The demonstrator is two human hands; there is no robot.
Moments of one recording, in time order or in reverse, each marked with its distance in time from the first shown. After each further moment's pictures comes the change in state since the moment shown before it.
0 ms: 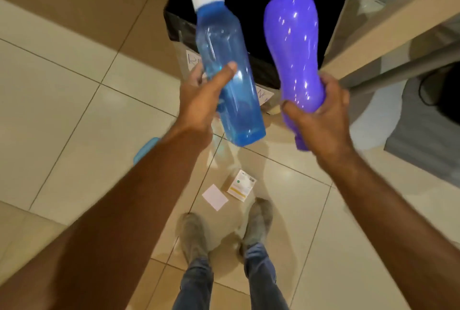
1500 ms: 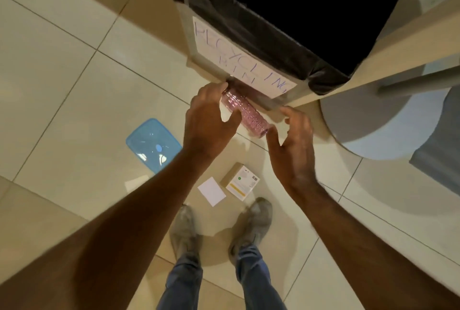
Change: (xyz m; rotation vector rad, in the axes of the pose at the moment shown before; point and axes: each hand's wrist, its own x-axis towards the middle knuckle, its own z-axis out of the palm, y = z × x) left_hand 0.064 -0.143 -0.030 1.049 0.105 0.381; right_hand -0.001 0.114 0.089 -0.235 -0.229 -0.266
